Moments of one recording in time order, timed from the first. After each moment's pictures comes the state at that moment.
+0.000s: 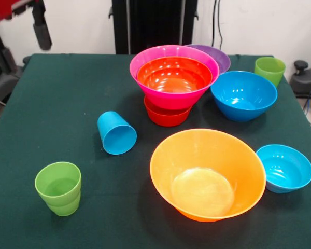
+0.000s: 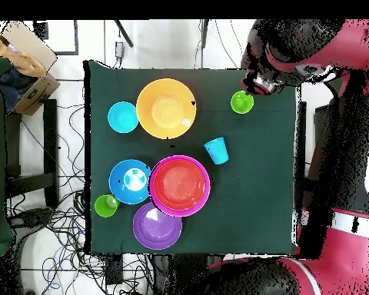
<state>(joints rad) -0.58 -0.52 0.52 0.72 -0.46 1.58 0.53</state>
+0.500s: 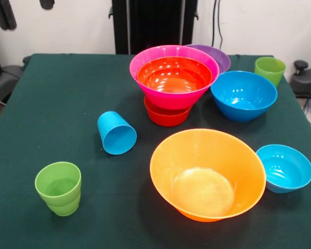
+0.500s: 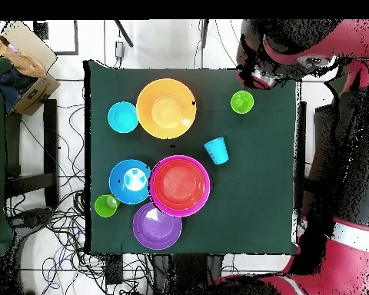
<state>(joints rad) -0.56 -0.60 0.52 0.72 -0.46 1.60 0.53</state>
